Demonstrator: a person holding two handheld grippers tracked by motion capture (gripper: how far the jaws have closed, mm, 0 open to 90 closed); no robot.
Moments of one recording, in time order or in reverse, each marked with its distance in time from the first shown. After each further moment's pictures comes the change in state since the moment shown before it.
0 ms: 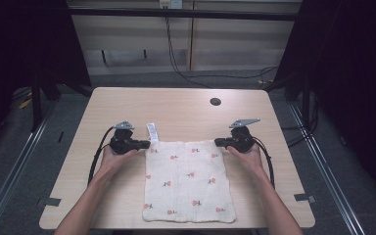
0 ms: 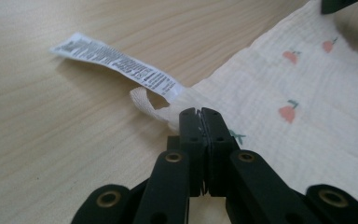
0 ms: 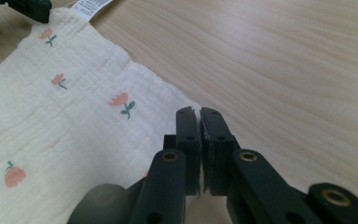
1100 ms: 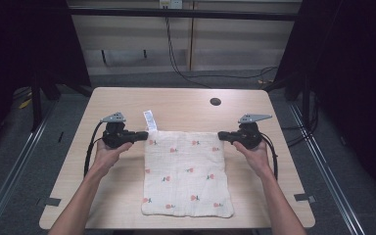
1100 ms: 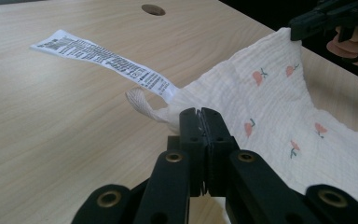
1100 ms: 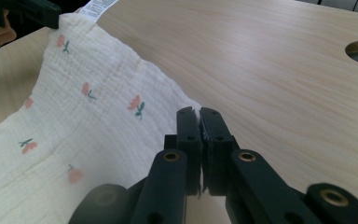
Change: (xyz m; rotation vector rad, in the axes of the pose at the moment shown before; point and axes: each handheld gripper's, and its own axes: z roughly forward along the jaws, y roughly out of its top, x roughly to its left) left arm -0.014 0.024 -0.035 -0.120 -0.057 0.043; right arm 0.007 0.016 -0.035 -0.123 0.043 -0.031
